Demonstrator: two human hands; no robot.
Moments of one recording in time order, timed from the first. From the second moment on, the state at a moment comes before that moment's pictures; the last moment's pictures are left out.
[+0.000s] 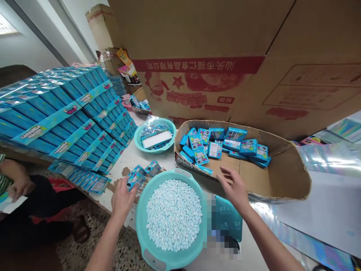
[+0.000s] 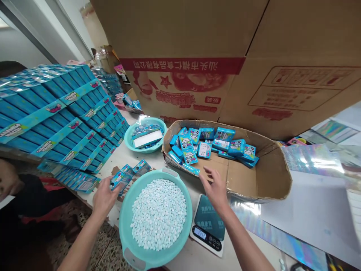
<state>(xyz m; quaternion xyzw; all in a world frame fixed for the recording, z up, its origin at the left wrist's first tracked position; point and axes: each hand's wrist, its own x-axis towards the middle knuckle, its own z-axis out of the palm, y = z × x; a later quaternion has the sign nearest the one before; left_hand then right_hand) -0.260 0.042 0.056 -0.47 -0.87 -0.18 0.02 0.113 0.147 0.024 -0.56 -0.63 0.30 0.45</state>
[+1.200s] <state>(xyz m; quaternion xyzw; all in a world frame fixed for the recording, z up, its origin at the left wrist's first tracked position) -0.096 0.011 -0.041 -0.62 -0.73 -0.11 -0.27 0.182 -0.018 0.013 -0.65 -0.23 0.52 0.50</state>
